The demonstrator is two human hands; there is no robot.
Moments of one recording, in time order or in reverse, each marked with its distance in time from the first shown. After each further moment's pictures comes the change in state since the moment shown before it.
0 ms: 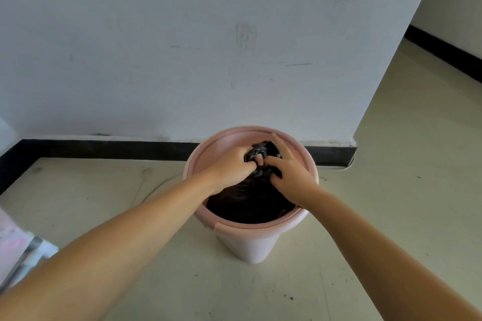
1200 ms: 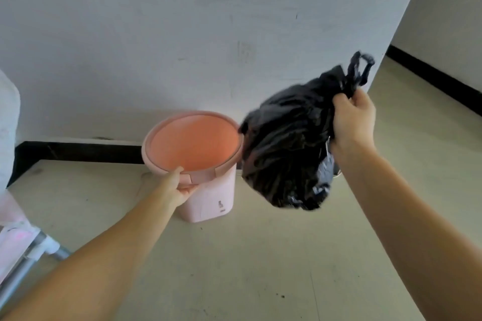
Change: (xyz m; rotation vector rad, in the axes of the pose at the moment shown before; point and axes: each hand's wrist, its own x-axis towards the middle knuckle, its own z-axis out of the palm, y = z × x) left_hand -0.041 -0.076 -0.052 -1.366 0.681 -0.530; right_hand -0.009 -0.053 -0.119 0.991 0.826 0.236
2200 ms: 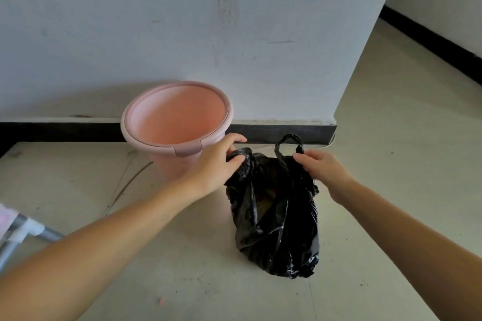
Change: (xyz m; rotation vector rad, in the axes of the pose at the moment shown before) left_hand -0.075 -0.064 0.040 1.415 -0.659 0.858; right_hand -0.039 0.112 -0.080 -0.580 -0.452 0.419
